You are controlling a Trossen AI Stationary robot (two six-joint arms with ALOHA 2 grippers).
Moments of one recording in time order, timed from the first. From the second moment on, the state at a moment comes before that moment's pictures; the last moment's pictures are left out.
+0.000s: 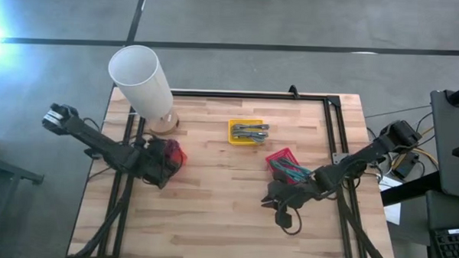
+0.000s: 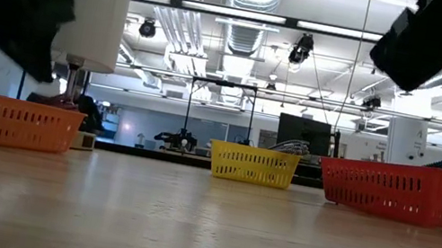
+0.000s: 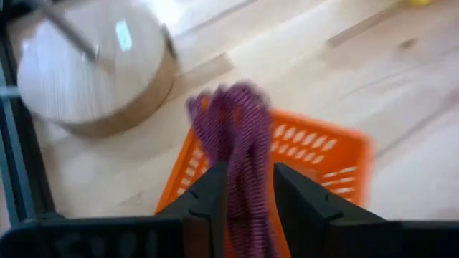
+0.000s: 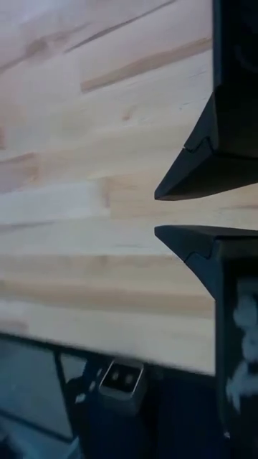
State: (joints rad) left arm -0.43 1.08 0.63 -1.02 -0.71 -1.45; right arm 0.51 1.41 0.83 -0.18 0.21 0.60
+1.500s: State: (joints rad) left arm -0.21 0.50 0.53 -0.14 -0.33 -0.04; right arm 0.09 0.44 0.44 -0.02 -0.16 0.10
